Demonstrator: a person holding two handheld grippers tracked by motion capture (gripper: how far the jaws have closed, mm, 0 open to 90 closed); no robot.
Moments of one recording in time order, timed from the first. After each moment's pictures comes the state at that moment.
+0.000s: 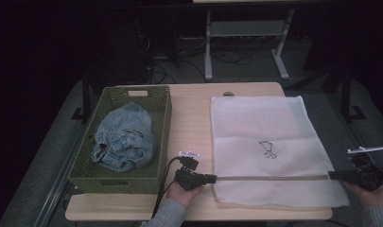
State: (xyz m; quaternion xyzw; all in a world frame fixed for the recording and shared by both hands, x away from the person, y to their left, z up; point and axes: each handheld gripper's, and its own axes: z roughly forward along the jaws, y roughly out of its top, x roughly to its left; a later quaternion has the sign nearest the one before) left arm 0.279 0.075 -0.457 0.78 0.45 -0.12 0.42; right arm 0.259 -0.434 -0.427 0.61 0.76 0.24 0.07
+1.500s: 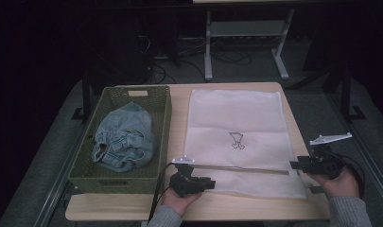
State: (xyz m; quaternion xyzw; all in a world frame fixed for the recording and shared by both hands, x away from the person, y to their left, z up) left arm 0.265 0.088 -0.460 0.78 0.43 -0.11 0.45; right arm 0.287 -0.342 -0.415 0.50 0.81 0.30 0.08
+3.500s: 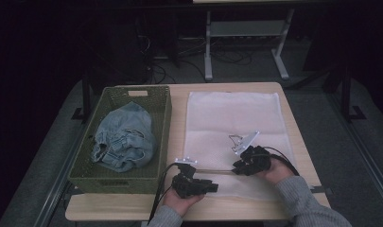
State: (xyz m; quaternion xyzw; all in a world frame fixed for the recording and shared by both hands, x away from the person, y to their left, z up) left arm 0.266 0.083 -0.465 0.78 0.42 -0.14 0.44; right arm 0.333 -0.170 -0.444 0.17 0.95 0.26 0.01
